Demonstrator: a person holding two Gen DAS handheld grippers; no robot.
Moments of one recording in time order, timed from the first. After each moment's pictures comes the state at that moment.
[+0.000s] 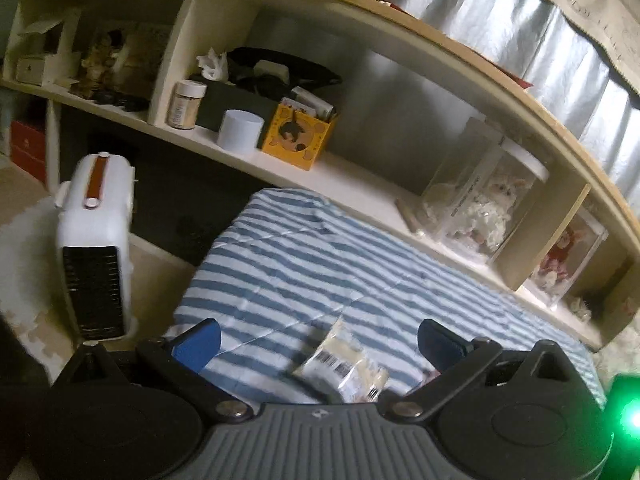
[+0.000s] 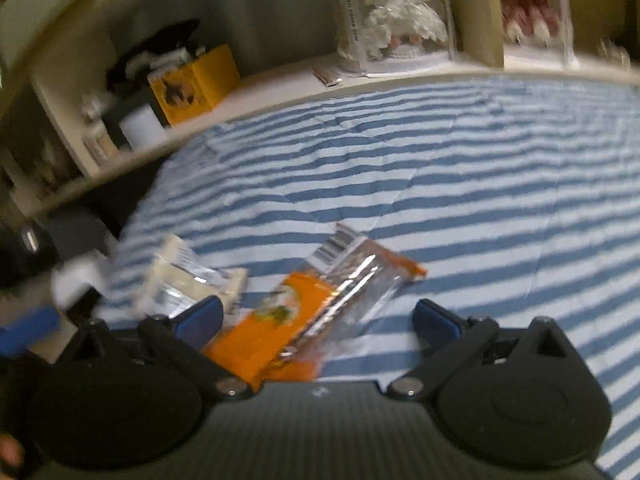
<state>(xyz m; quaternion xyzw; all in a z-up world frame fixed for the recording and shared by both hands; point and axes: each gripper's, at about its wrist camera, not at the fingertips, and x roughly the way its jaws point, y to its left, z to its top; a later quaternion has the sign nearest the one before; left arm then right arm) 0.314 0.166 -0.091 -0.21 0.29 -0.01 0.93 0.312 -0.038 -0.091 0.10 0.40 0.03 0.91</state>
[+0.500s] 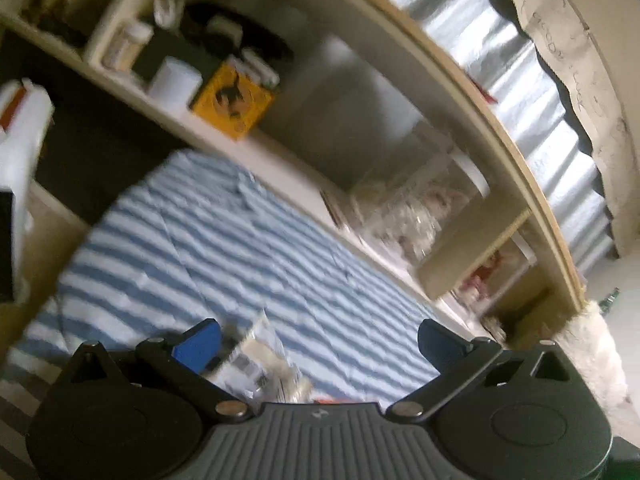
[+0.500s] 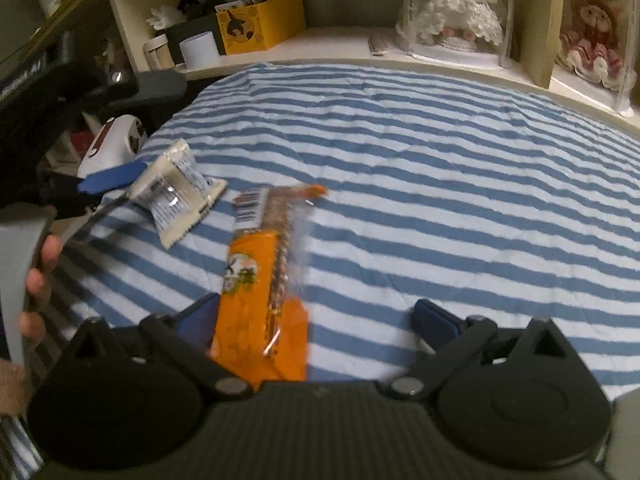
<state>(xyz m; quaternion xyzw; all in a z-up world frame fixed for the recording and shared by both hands) 0.346 0.166 -0.129 -0.32 0.28 -0.14 0.89 0.289 -0.093 -0.090 -0.01 0.45 0.14 0.88</state>
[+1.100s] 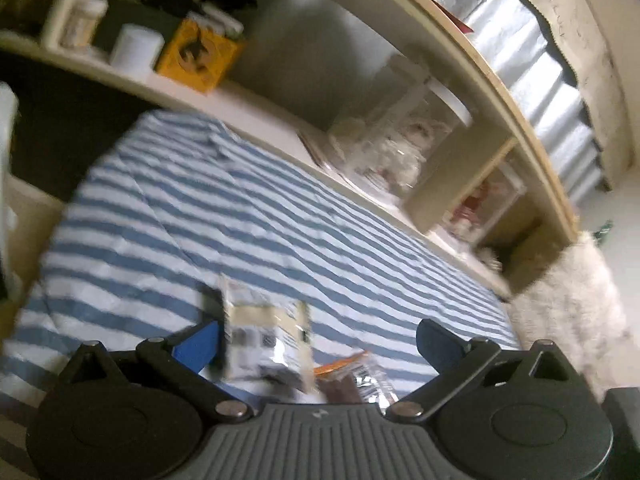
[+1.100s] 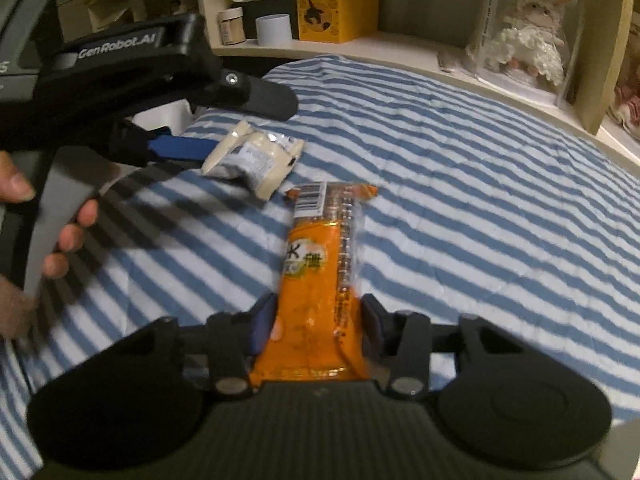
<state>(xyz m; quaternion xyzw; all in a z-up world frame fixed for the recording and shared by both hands) 0.345 0.158 -0.128 -0.27 0.35 -0.20 0.88 0.253 -0.078 -0.082 -0.09 0.43 0.22 0.87</state>
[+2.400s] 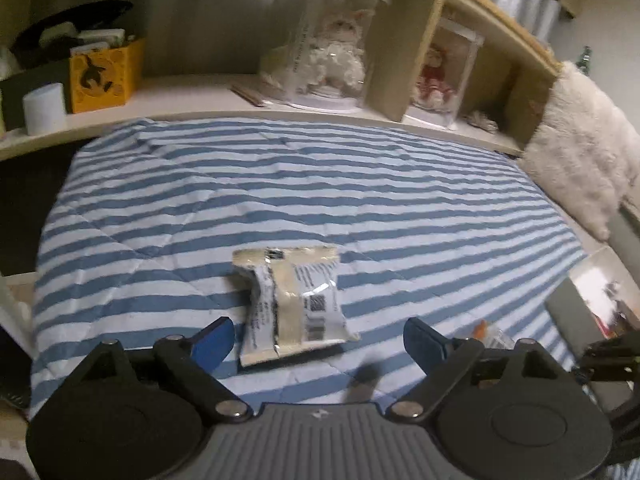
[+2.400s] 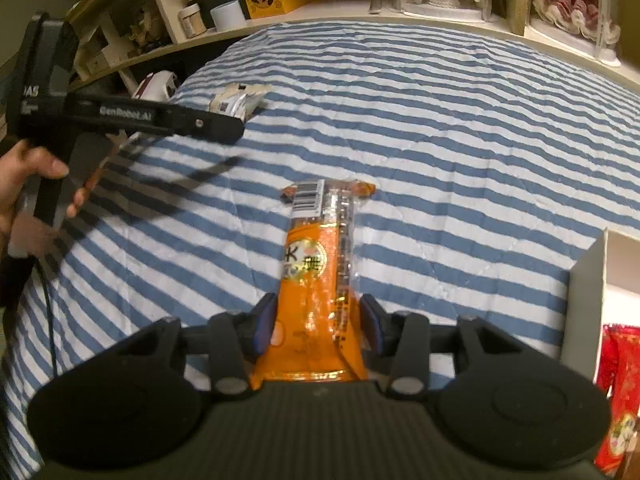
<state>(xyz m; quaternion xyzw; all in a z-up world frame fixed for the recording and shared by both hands) 0.340 0.102 -0.130 -0.02 0.39 -0.23 0.89 0.189 -0.171 -0.089 -0.01 0.48 0.19 0.86</state>
